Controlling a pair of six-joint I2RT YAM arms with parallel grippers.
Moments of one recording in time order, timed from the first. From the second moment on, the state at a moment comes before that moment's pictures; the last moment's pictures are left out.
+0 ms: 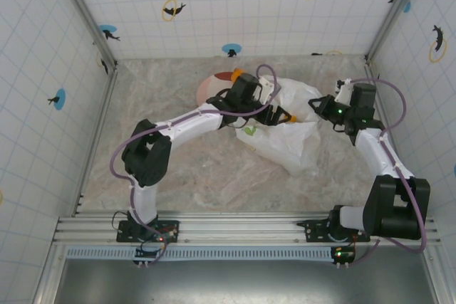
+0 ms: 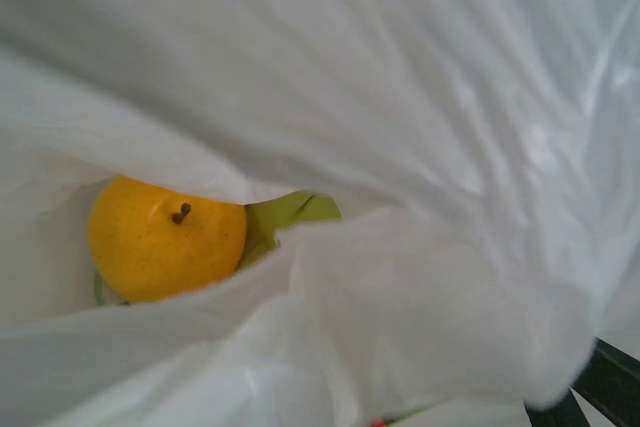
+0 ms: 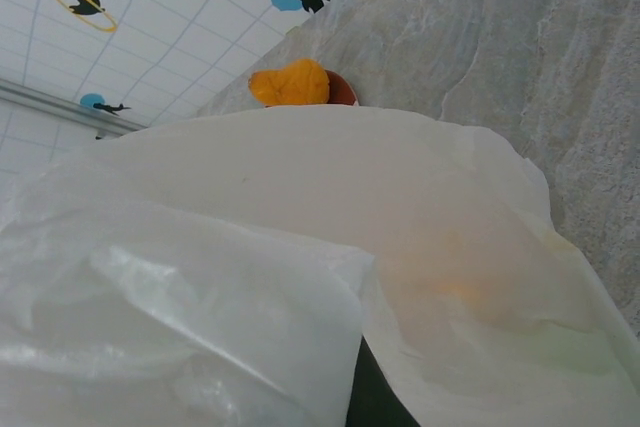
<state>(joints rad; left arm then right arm) -0.79 1.94 1.51 -0.18 0.49 -0.26 -0.07 1.30 0.83 -0.13 -0.67 0.56</state>
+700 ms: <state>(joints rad) -0.66 1.58 1.20 0.04 0.68 -0.34 -0.09 1.30 0.83 -0.13 -0.67 0.54</state>
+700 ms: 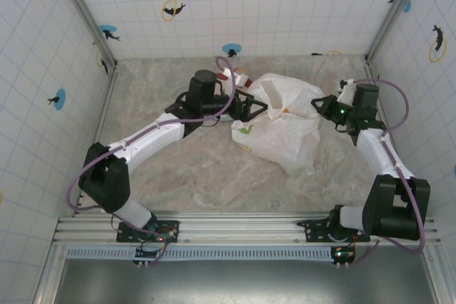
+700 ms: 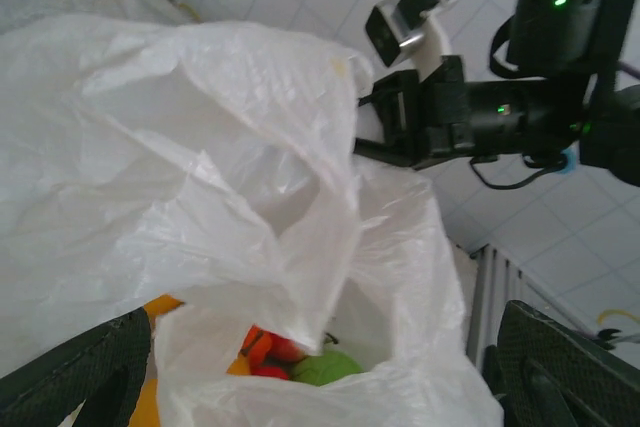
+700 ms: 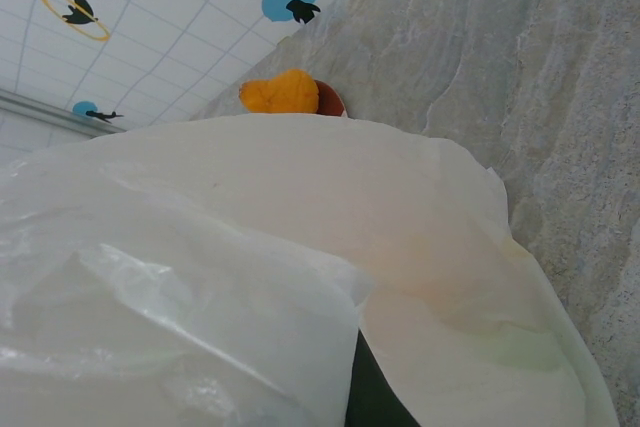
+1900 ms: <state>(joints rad) -0.41 2.07 1.45 0.05 0.17 -0.47 -0.10 1.31 0.81 -0.13 -0.67 0.54</state>
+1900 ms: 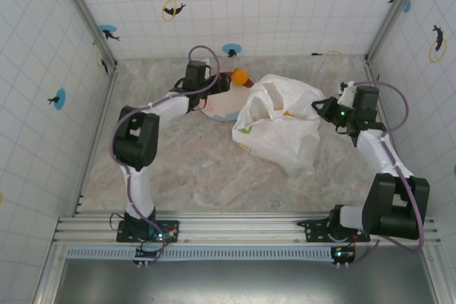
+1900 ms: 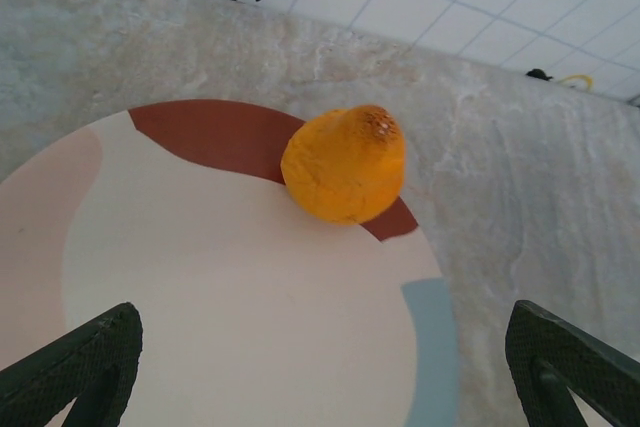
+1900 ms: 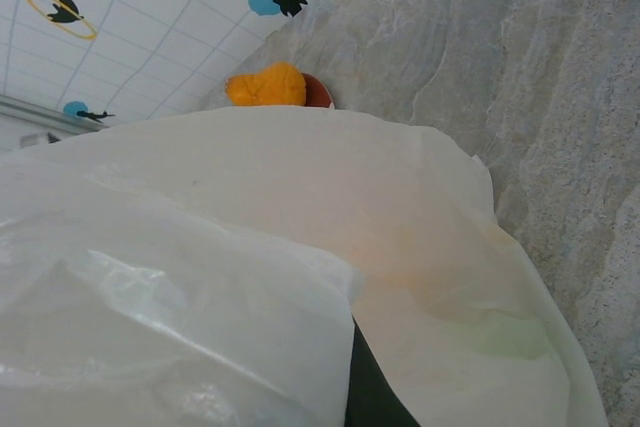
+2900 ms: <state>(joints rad) -0.41 2.61 2.03 0.09 0.31 -0.53 -0.07 1.37 0.84 -0.17 -0.63 0.52</state>
